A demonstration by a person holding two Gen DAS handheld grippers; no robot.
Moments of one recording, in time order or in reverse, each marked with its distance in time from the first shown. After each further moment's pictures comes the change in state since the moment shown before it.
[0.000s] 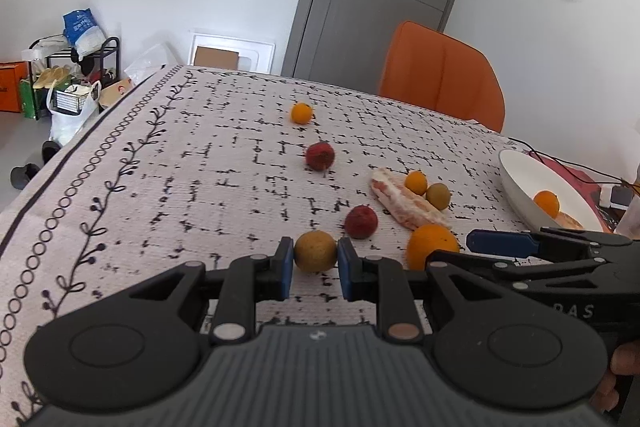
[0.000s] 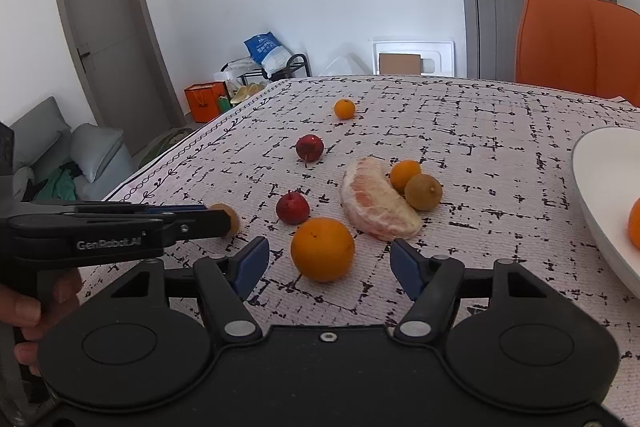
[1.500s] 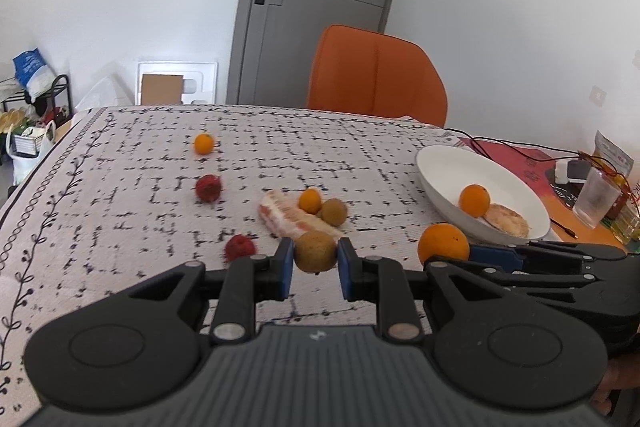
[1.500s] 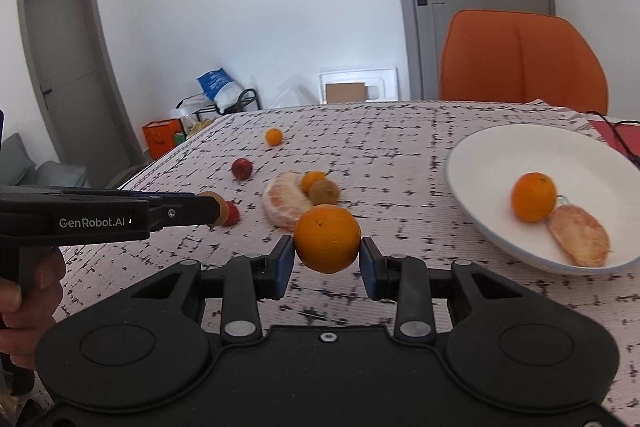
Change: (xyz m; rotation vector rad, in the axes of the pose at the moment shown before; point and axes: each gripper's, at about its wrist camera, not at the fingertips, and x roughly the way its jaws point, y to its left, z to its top) left arm -0.002 -0.077 0.011 0.139 -0.021 -0.106; right arm -0.063 -0.039 -0.022 0.075 -0.111 -0.133
